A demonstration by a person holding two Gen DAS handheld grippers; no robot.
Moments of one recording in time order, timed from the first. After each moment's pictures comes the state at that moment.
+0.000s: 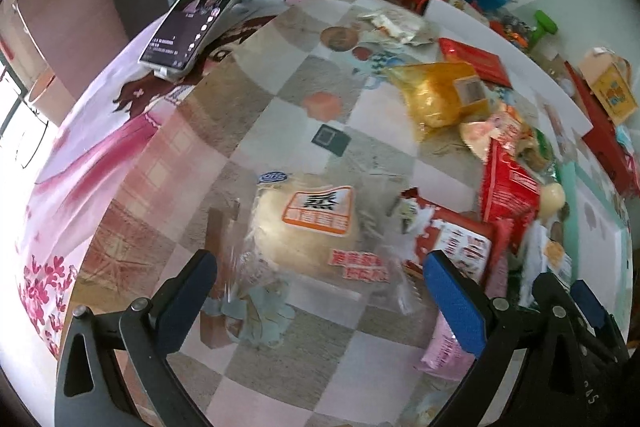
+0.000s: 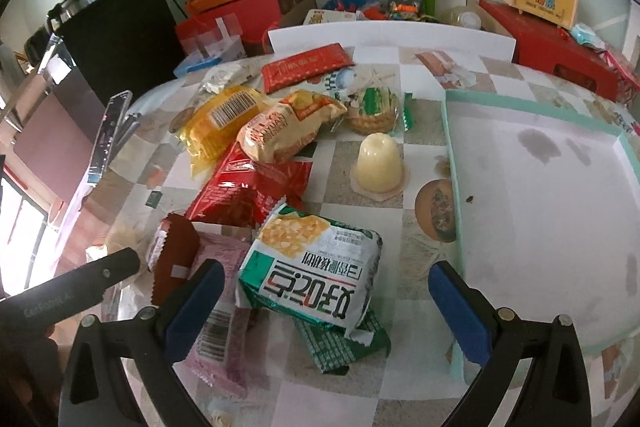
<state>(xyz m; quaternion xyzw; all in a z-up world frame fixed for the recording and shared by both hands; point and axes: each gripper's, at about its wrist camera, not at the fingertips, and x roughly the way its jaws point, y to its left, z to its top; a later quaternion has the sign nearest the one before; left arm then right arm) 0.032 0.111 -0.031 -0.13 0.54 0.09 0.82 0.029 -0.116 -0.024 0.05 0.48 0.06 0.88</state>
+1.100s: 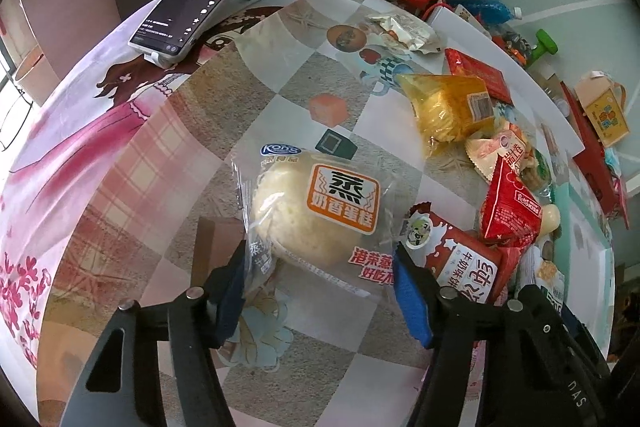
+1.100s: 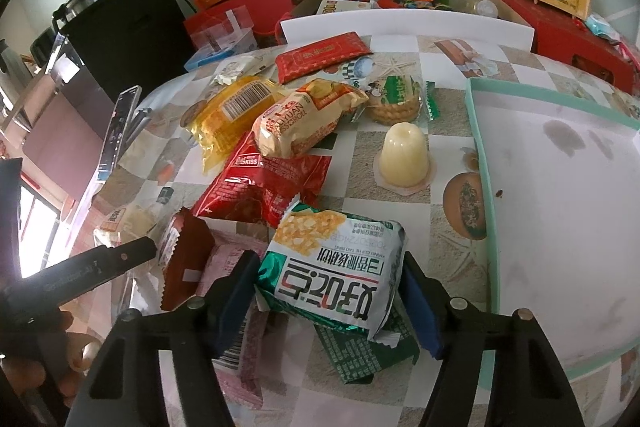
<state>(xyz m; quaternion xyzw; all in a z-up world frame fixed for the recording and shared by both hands) 0.038 0.125 -0.043 -0.18 0.53 0.07 0.82 0.034 -0.110 -0.034 0.07 0.48 0.09 0.87</state>
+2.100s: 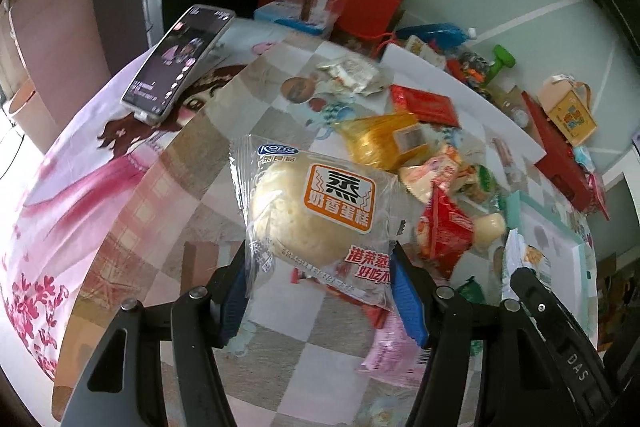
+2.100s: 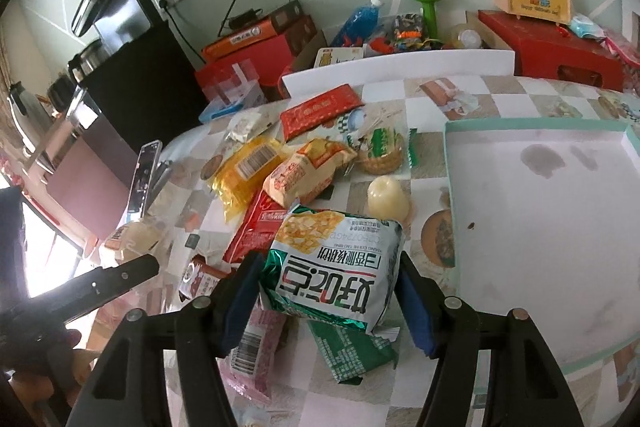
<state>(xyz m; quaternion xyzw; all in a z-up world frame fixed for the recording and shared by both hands) 0.025 0.098 0.009 -0.16 0.48 0.03 0.86 0.024 -0.141 0.004 0.12 0.42 0.10 0.89</state>
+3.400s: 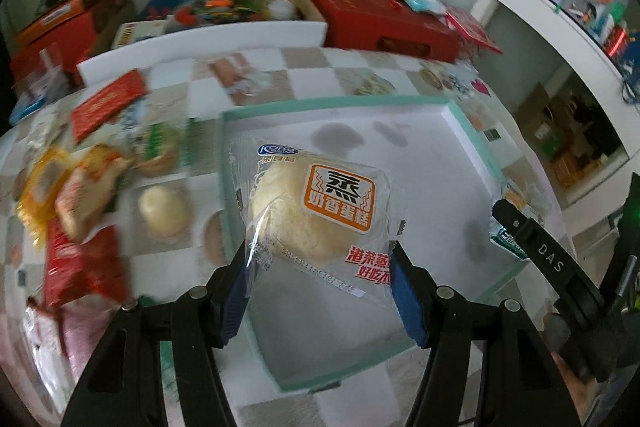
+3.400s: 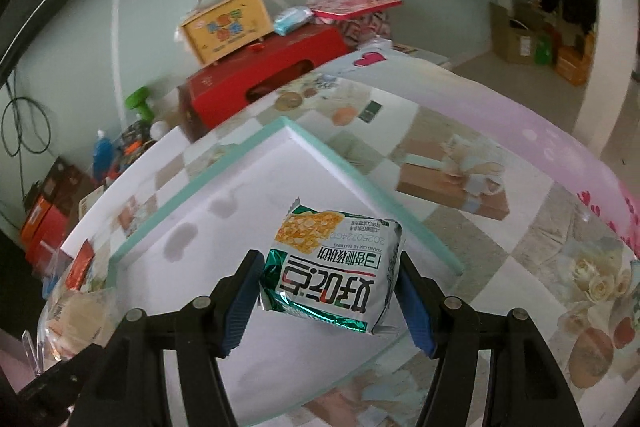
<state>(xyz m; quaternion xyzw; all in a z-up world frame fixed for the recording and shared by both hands) 0.052 -0.188 0.007 0.02 0.51 -0.23 0.83 -0.039 -0.405 -0.011 0.26 0.36 -0.27 0.86</state>
